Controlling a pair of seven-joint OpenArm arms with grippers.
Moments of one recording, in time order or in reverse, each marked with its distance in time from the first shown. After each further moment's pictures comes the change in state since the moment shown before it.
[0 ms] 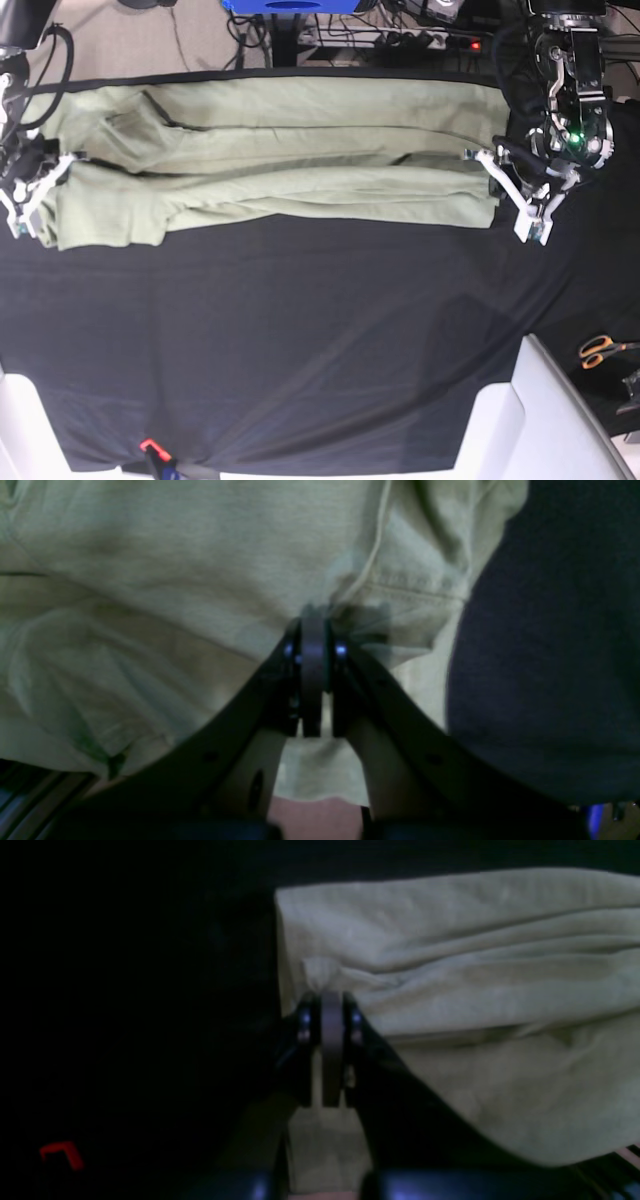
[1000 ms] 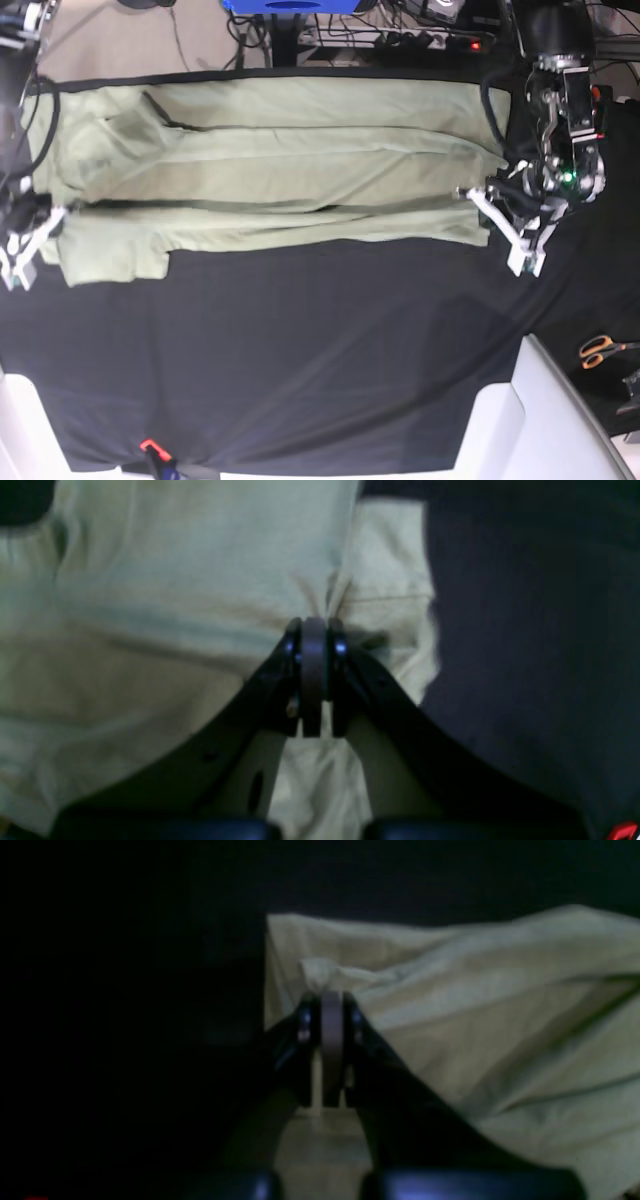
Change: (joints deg) left arm -8.7 1.7 0.6 -7.2 -0.2 0.0 -0.1; right arm 10.7 4.8 -4.4 -10.0 0.2 0.1 3.5
